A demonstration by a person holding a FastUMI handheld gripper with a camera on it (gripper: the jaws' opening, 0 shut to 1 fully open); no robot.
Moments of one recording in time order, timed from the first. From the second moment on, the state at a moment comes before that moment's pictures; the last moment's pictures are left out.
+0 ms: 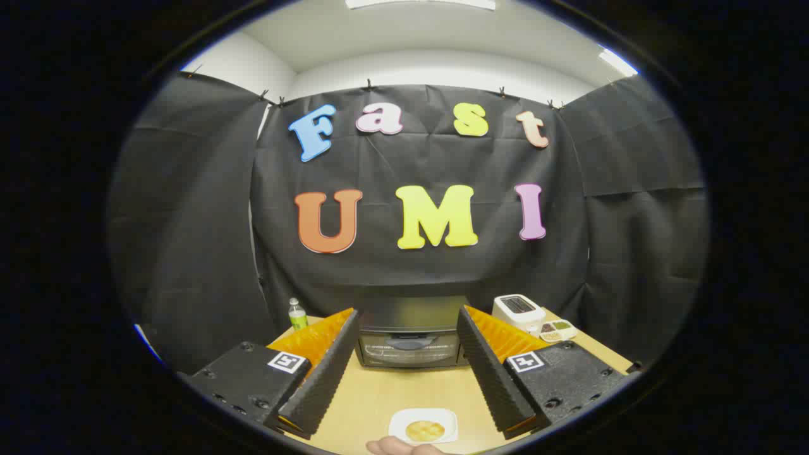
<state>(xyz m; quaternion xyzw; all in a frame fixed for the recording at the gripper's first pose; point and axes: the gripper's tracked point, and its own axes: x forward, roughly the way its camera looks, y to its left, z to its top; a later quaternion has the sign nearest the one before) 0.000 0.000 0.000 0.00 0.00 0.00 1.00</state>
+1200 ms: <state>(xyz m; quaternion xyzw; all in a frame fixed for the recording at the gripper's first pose) 0.032 0.011 -0.045 0.01 0.04 0.01 1.00</state>
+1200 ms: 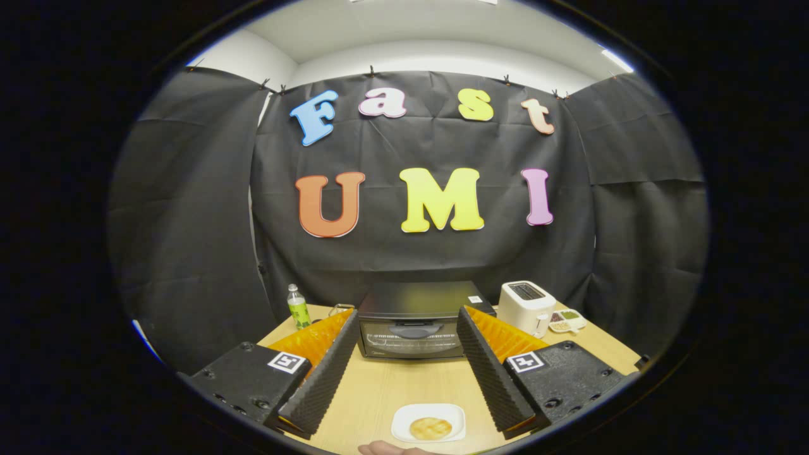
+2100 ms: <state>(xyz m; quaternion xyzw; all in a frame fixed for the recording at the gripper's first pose) 0.119 -0.002 -0.123 0.01 0.08 0.01 1.00</state>
